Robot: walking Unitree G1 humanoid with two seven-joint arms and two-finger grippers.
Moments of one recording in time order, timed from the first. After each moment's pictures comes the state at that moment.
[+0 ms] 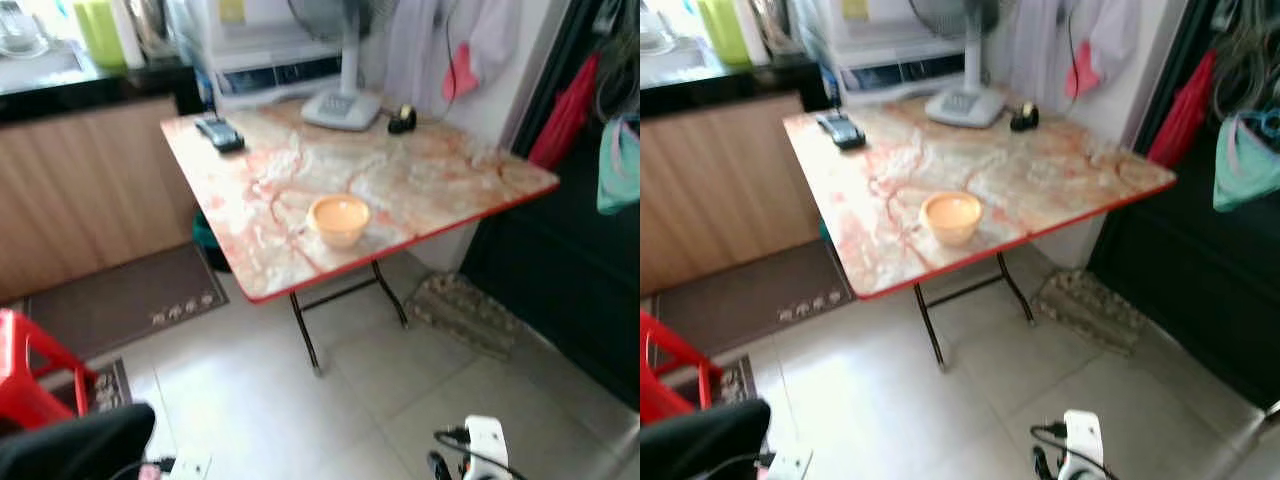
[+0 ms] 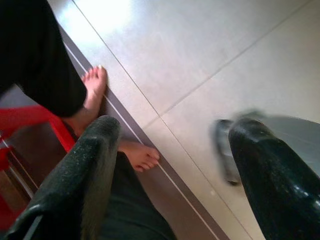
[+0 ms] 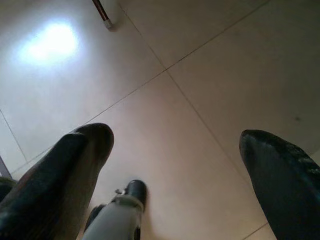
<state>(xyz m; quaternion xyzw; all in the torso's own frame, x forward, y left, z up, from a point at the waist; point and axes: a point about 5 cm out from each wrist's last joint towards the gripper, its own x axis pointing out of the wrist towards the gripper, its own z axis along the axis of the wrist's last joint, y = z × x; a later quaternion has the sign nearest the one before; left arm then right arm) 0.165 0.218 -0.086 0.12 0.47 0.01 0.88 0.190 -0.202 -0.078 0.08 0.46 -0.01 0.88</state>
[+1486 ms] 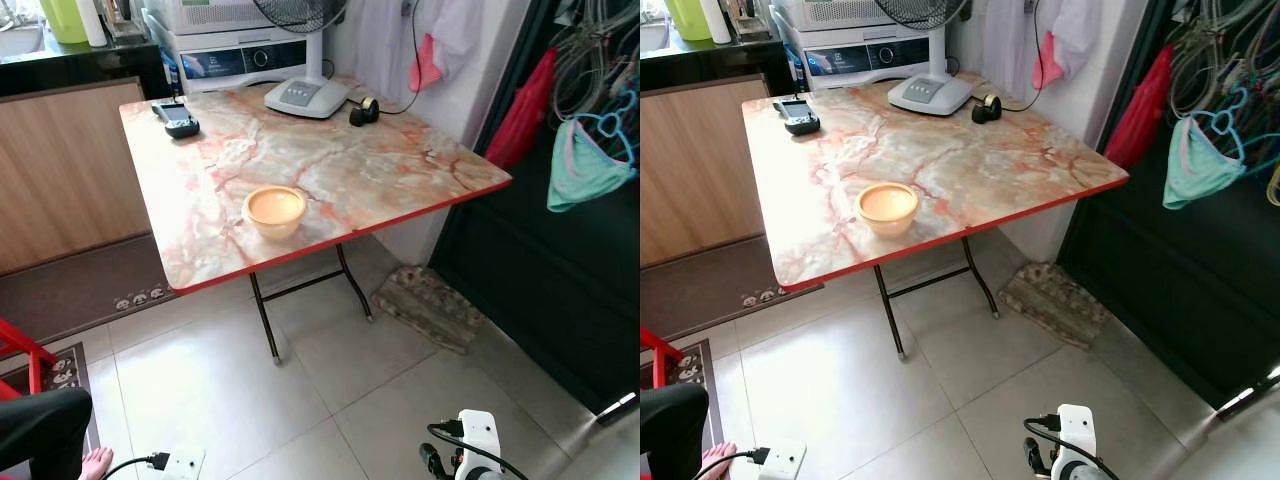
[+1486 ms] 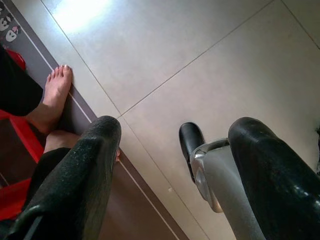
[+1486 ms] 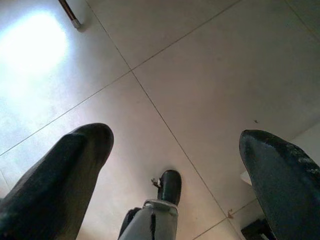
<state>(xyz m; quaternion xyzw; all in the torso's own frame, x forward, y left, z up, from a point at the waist) 0.167 0.223 -0.084 0.12 0.46 0.02 0.88 0.195 -0.195 -0.077 0.09 0.45 -0.01 0.89</state>
